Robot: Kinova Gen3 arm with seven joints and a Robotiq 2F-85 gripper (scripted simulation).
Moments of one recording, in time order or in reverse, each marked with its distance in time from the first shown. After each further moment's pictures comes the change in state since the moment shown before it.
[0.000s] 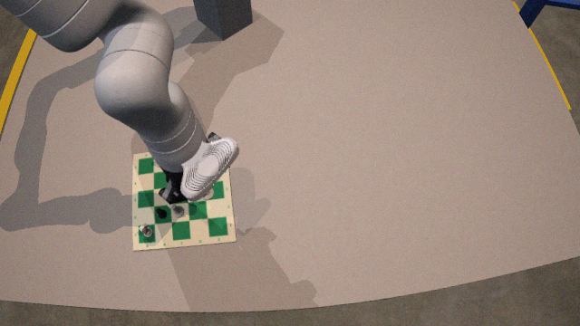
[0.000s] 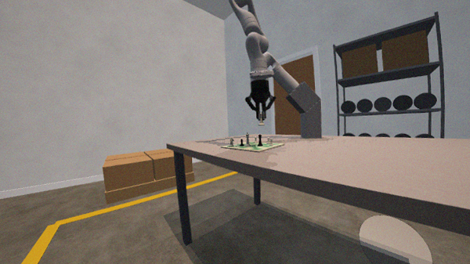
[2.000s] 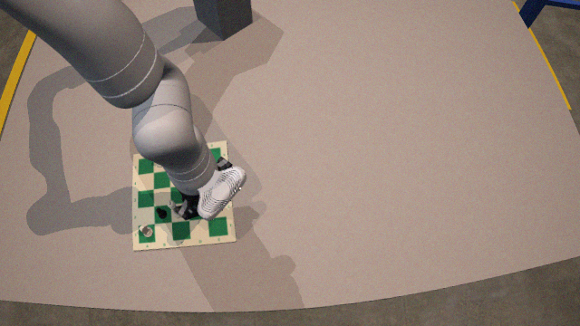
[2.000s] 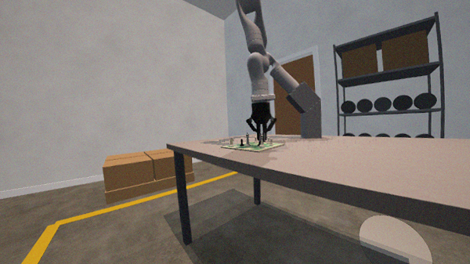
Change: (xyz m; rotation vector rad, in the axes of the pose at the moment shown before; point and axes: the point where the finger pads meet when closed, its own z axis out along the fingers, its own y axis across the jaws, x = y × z) arm -0.002 0.000 0.090 -0.001 -0.008 -0.003
